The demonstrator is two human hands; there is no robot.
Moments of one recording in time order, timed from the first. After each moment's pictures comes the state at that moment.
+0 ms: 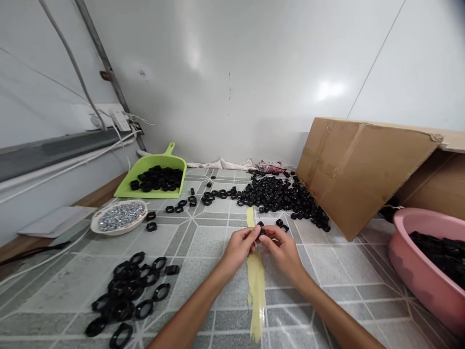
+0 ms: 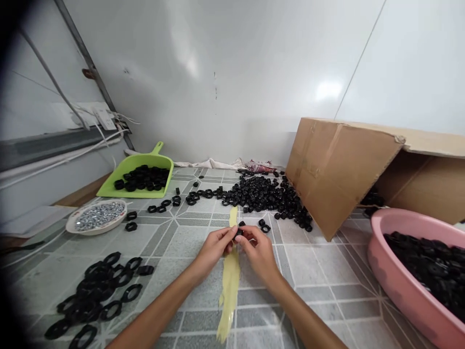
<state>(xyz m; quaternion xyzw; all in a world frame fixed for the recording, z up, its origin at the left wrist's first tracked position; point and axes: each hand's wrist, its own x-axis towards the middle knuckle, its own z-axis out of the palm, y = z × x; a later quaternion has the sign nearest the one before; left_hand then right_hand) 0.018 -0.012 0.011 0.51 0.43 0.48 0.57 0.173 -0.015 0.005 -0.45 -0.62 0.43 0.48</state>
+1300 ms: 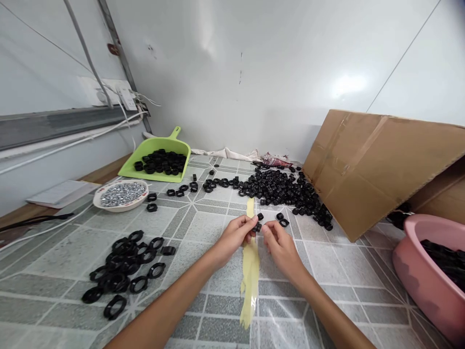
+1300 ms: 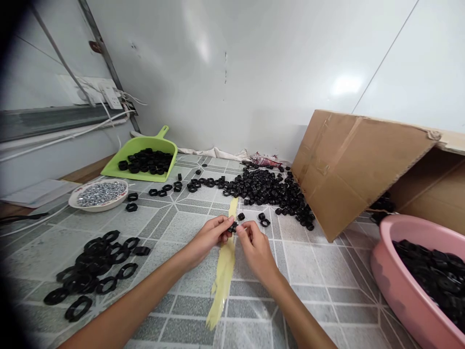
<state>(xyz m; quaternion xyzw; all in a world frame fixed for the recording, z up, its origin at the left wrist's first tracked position) 0.013 -0.014 0.018 0.47 0.42 0.46 0.62 0.180 -0.020 0.006 -0.49 -0.68 0.39 0.39</state>
